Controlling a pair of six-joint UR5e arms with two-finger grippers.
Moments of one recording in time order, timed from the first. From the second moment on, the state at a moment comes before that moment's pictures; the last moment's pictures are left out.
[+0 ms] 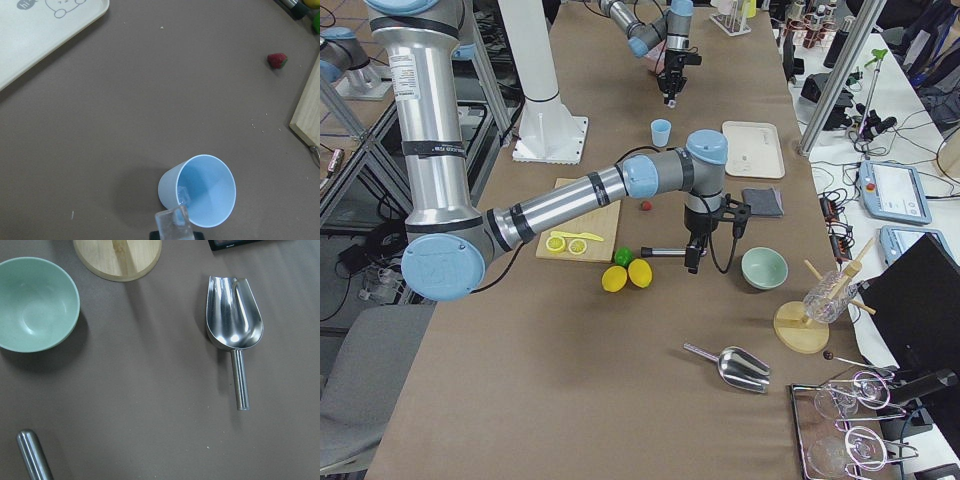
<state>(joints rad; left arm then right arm) -0.63 -2.20 -1.61 -2.13 -2.20 -0.52 1.33 -1.48 1.90 -1.76 2.10 0.65</state>
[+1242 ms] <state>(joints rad) -0.56 -2.20 -1.56 -2.23 -2.09 -0.56 1.33 -1.49 1.91 -1.76 2.10 0.66</state>
